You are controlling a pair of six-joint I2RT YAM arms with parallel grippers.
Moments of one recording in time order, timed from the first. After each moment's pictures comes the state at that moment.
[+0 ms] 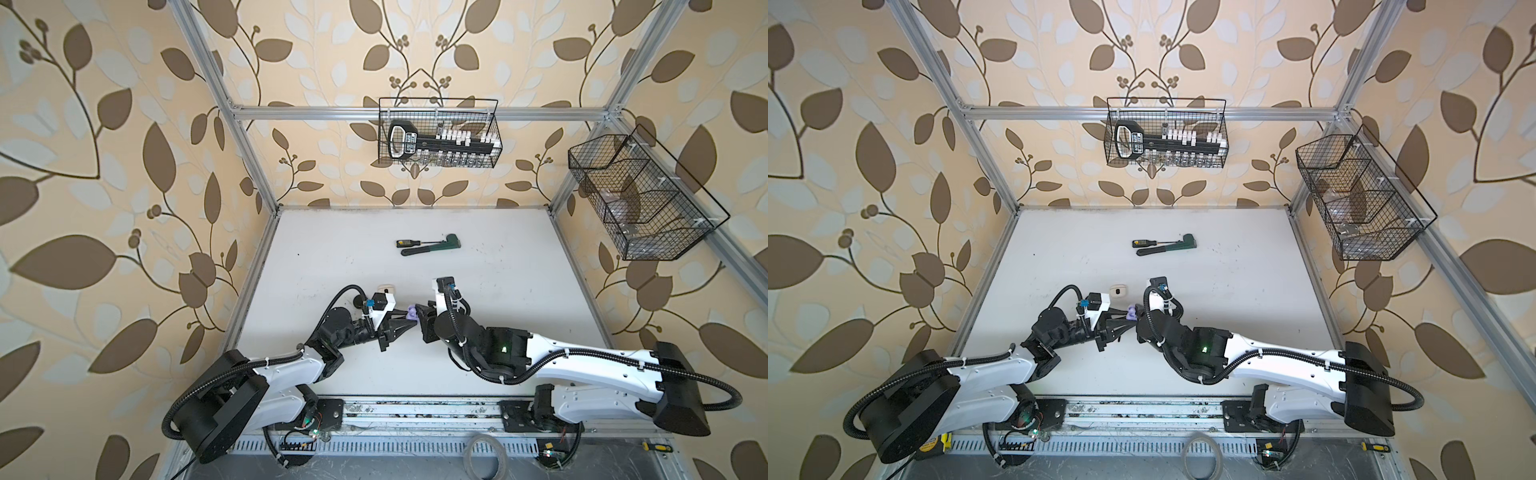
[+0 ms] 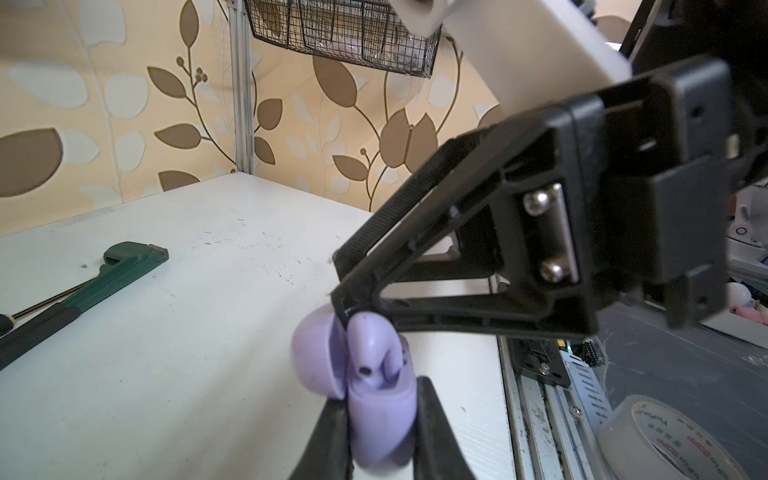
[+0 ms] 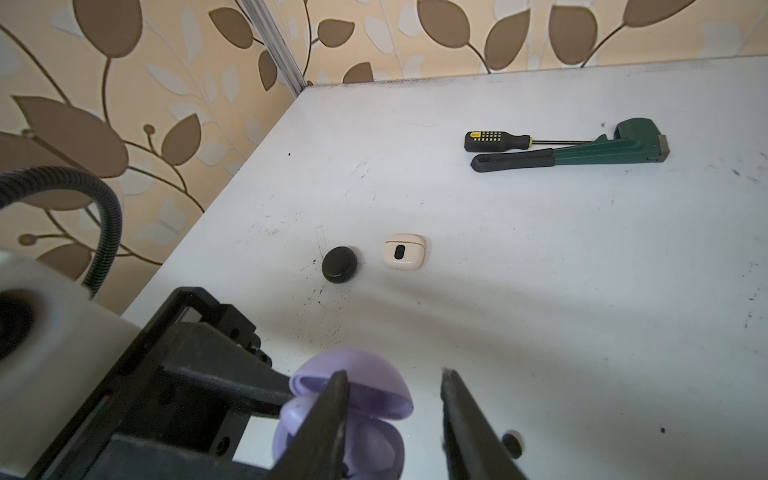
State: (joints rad) left arm -0.65 1.17 0.19 1.00 0.65 -0.18; right arm 1.21 1.21 0.84 -0.22 0.65 0.68
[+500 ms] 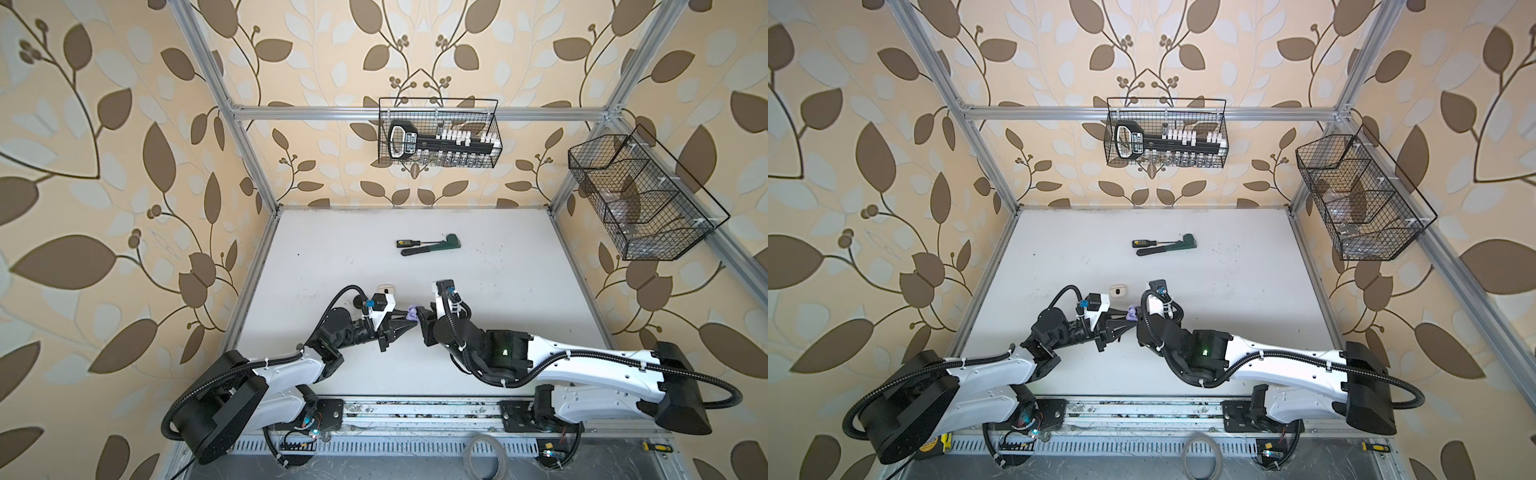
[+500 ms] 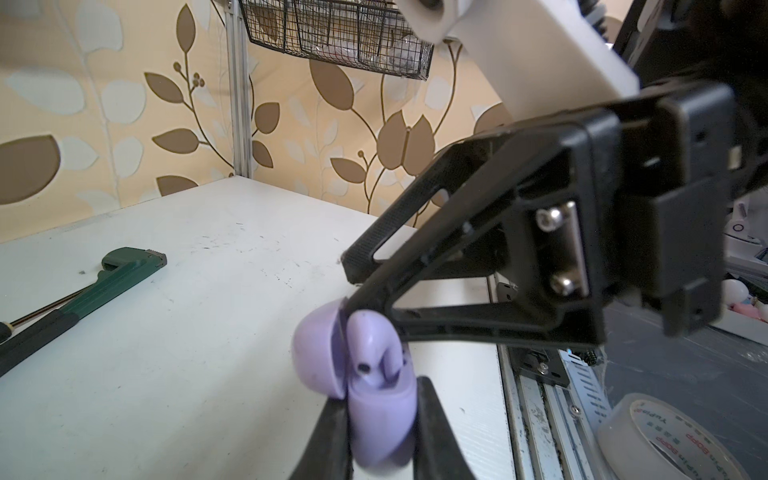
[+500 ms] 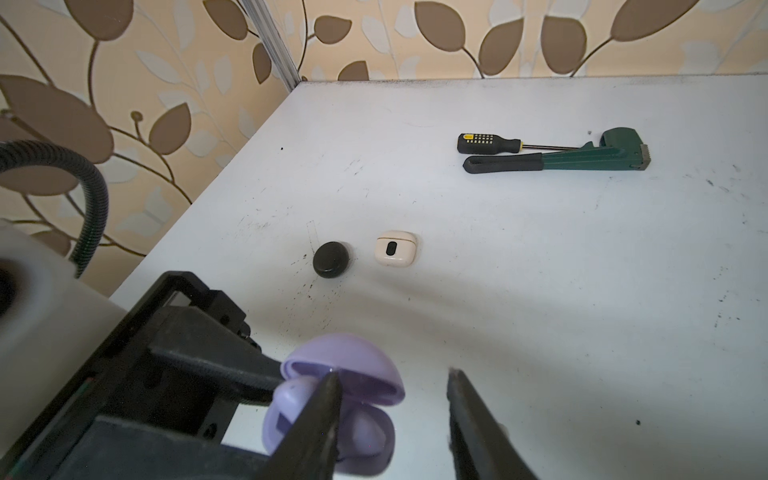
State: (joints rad) left arm -0.65 1.17 0.19 1.00 0.65 -0.17; right arm 1.23 1.19 0.84 -0.26 0.70 0.66
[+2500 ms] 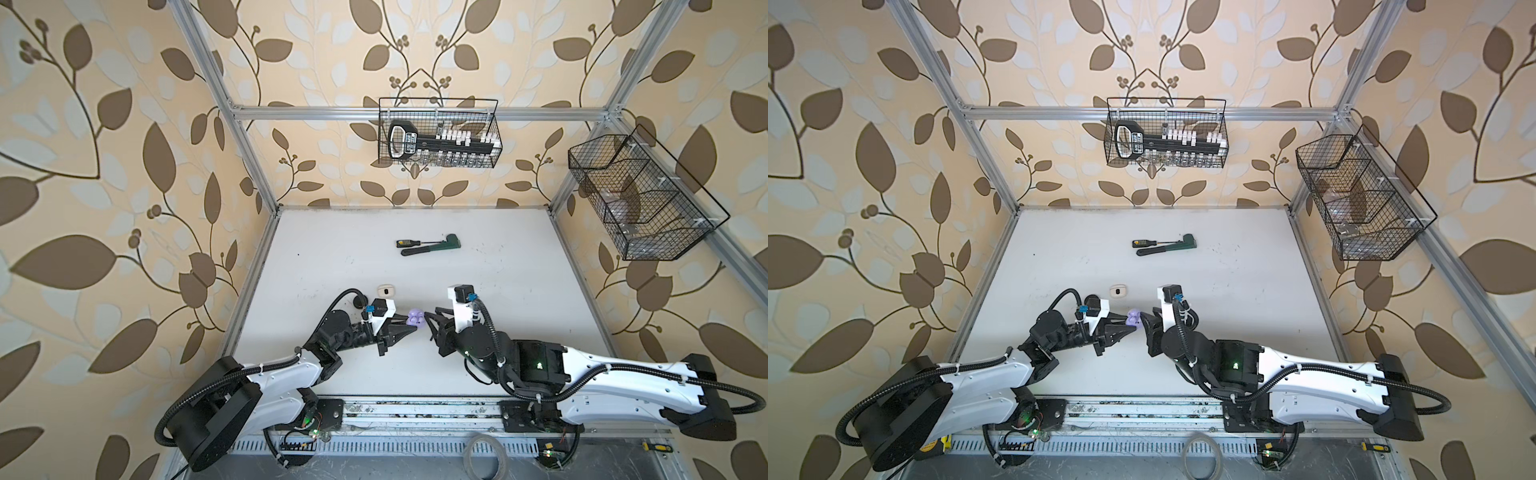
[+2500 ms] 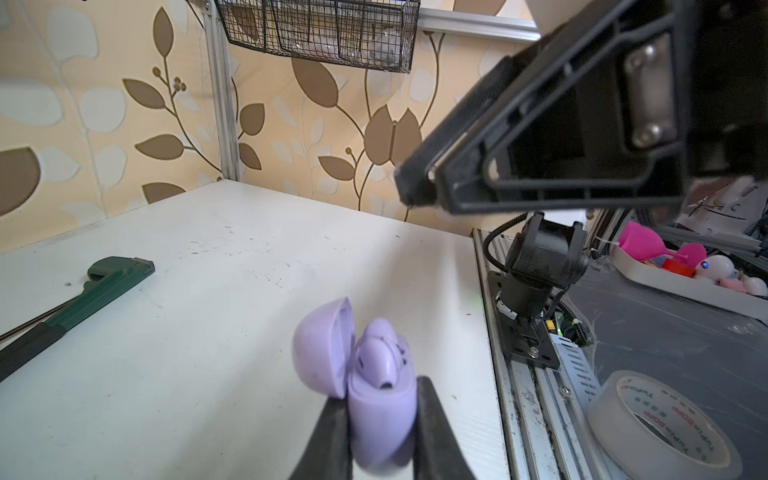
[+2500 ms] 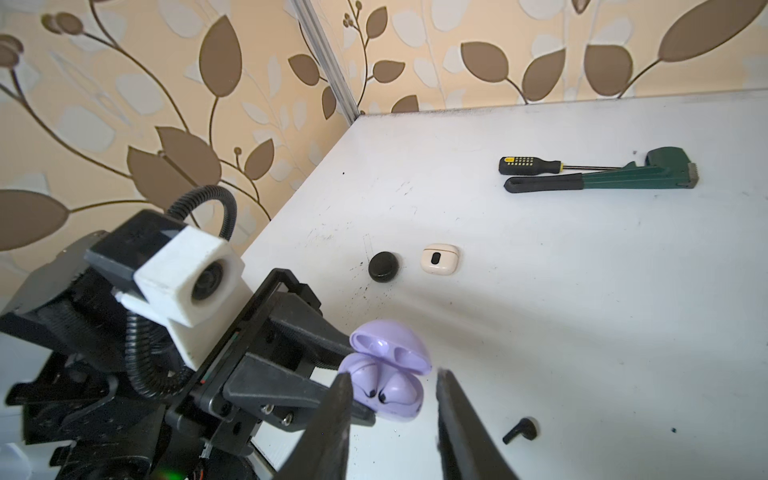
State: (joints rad) left arm -0.66 1.12 0.17 0.97 0.67 -0.13; right arm 1.29 0.96 0.78 -0.25 0.67 0.65
